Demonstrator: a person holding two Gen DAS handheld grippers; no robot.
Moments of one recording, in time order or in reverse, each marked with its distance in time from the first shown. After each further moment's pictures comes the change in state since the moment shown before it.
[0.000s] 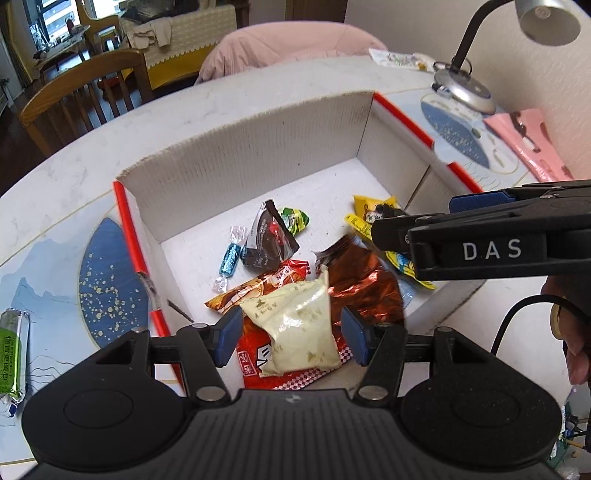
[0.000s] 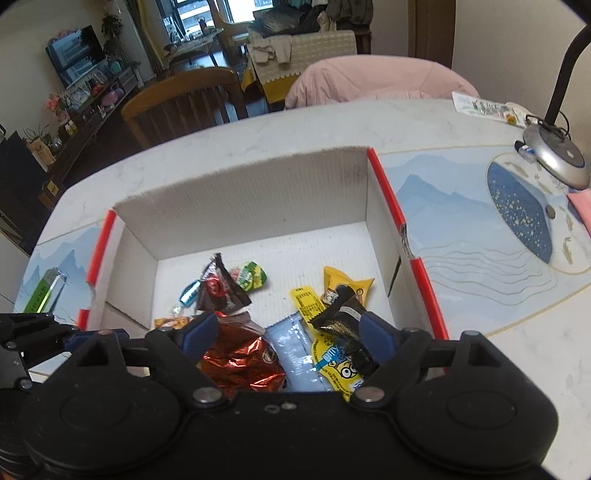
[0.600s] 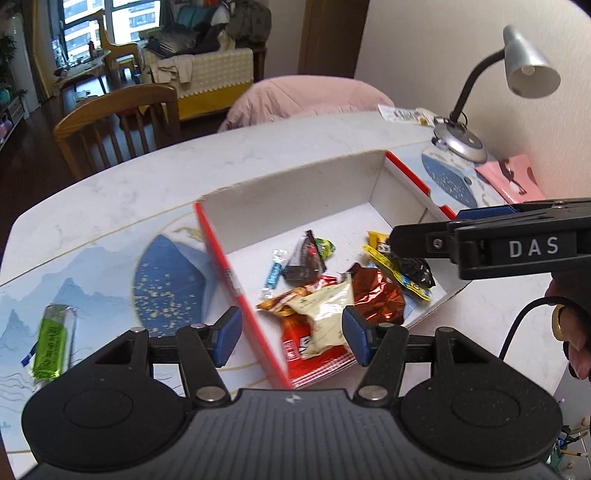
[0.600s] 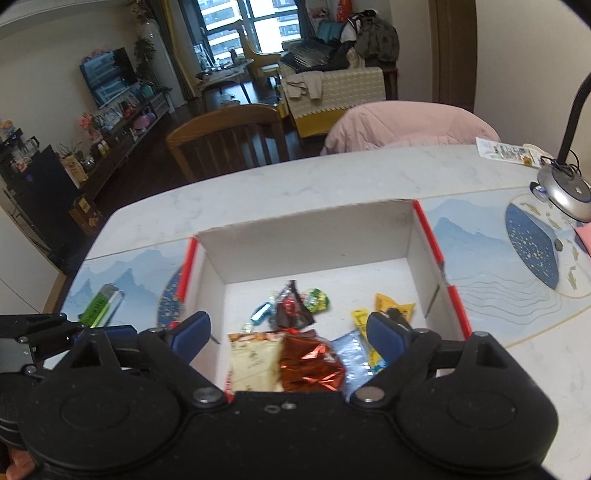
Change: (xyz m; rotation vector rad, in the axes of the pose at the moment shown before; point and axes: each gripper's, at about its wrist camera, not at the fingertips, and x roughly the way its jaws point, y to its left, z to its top) left arm -0.079 0.045 -0.033 -0.052 -0.157 -0.004; right arm -0.056 0.054 -0.003 -0.046 -0.105 0.079
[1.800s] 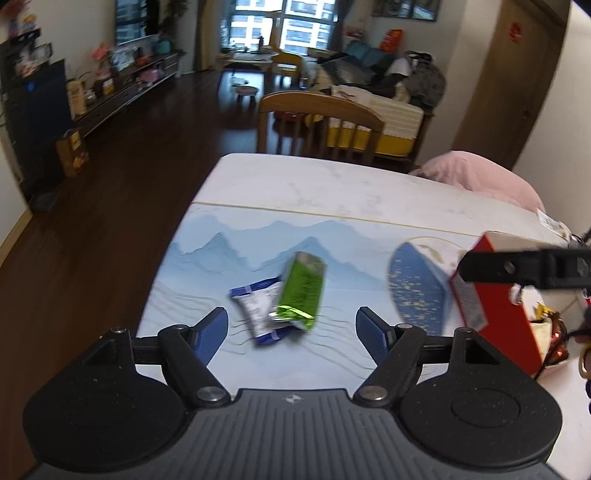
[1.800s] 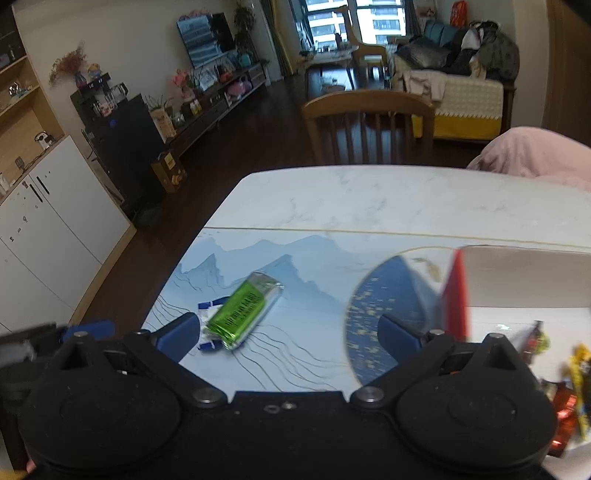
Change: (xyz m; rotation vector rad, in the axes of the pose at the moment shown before) left arm -0.077 0.232 -0.113 -0.419 -0.154 0.281; right arm 0.097 0.227 0.009 -0.184 0.083 0.206
